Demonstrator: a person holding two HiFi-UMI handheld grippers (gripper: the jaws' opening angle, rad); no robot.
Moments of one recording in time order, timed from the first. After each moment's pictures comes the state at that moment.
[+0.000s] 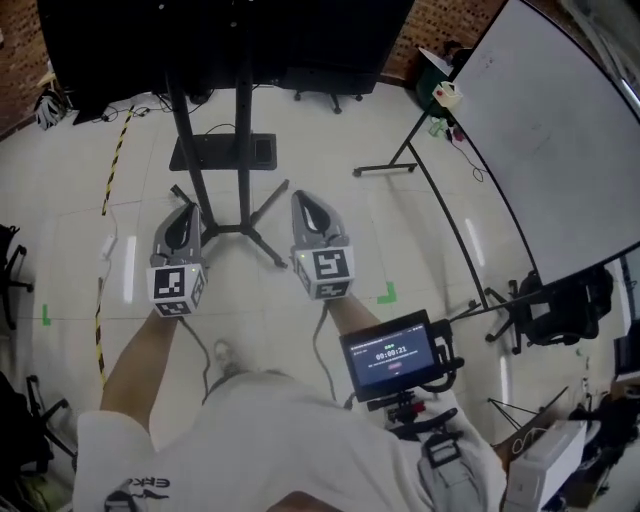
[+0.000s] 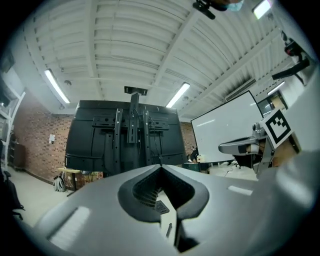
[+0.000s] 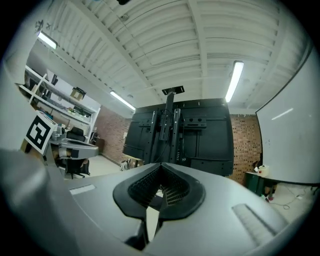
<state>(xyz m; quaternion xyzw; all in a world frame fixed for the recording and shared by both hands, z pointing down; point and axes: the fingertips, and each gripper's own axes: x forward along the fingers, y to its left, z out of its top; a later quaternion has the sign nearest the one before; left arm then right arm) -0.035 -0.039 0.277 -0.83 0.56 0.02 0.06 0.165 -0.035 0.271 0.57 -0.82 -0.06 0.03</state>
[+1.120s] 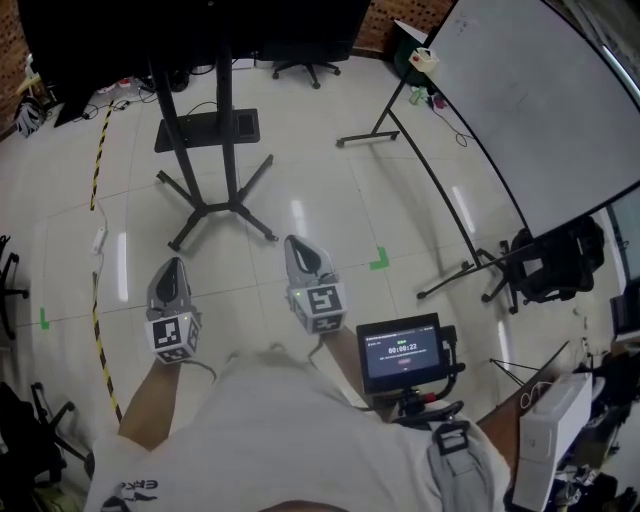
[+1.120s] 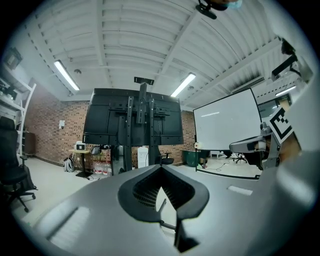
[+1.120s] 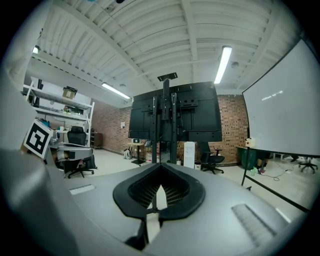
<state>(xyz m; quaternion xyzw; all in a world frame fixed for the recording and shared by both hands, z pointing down) -0.087 0.105 0.380 -0.81 0.58 -0.03 -0.02 0.155 0.114 0.375 0.59 -0.80 0.05 0.07</state>
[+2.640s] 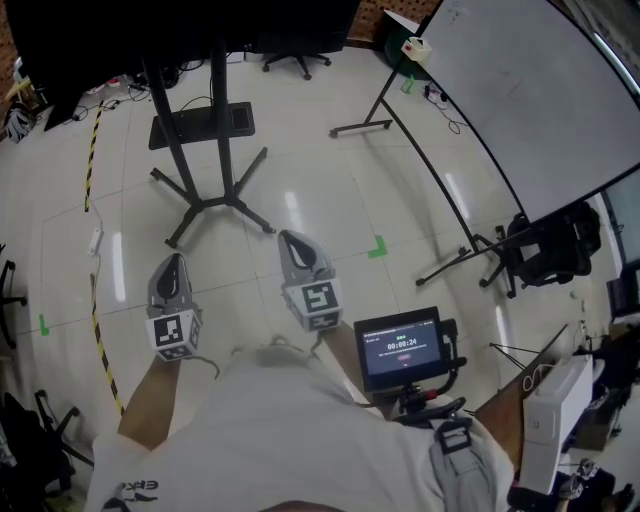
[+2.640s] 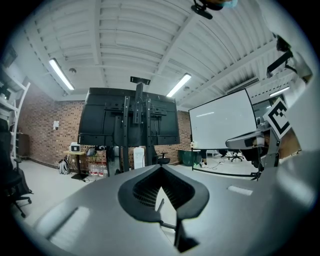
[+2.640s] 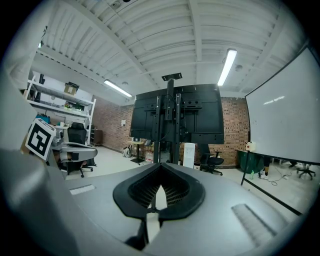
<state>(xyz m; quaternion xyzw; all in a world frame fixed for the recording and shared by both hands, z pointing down) -0.096 0.099 0.380 -0.83 0.55 -0.04 -0.01 0.122 0.117 0.359 0.59 -0.80 0.04 0.07</state>
